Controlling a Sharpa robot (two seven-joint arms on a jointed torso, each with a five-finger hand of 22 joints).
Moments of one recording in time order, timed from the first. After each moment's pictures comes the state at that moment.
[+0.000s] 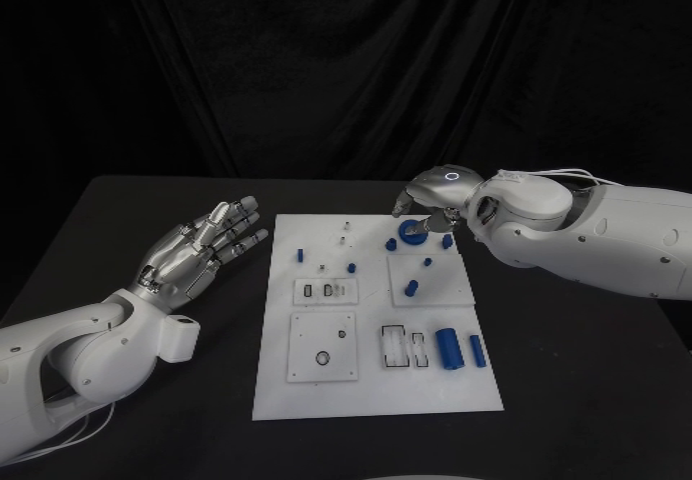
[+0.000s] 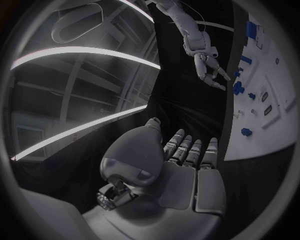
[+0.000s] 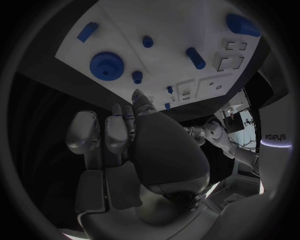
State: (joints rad) left arm 1.23 -1.07 -0.19 1.69 -0.01 0.02 0.68; left_hand 1.28 0.29 -0.18 0.29 0.39 0.33 0.14 0.04 0.04 0.17 0.16 0.04 0.03 0.06 0.17 0.04 0.02 0.16 0.07 0.28 0.06 0.03; right arm 1.48 -0.84 -0.25 1.50 -1.73 -0.24 -0.11; right_hand 1.58 -0.03 -0.02 0.21 0.21 0.88 0.08 0.15 0.08 0.86 0.09 0.30 0.06 1.45 -0.03 1.29 0.89 0.12 1.35 0.08 1.30 1.03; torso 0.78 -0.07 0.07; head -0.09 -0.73
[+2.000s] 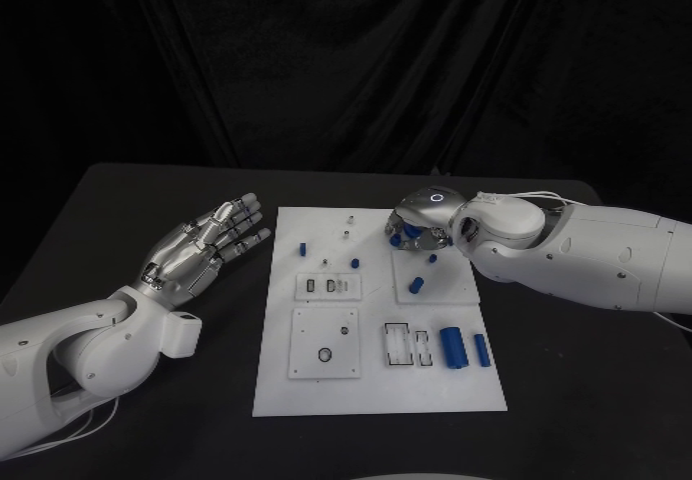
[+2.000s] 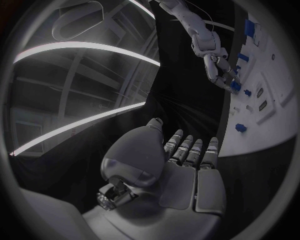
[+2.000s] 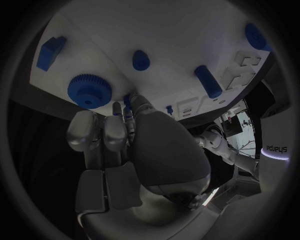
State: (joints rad) left arm 1.23 -1.06 -0.20 1.67 0.00 0.04 0.68; left_hand 1.33 0.28 -0.15 0.27 0.48 0.32 0.11 0.04 0.04 0.18 0.19 0.04 0.03 0.08 0.19 0.05 0.02 0.16 0.08 0.29 0.06 0.03; right arm 1.40 -0.75 -0.25 1.40 -1.76 -0.25 -0.09; right_hand 1.60 -0.06 0.08 0.21 0.23 0.88 0.10 0.10 0.09 0.95 0.10 0.23 0.06 1.43 0.00 1.27 0.88 0.12 1.33 0.10 1.30 1.03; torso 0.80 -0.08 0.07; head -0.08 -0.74
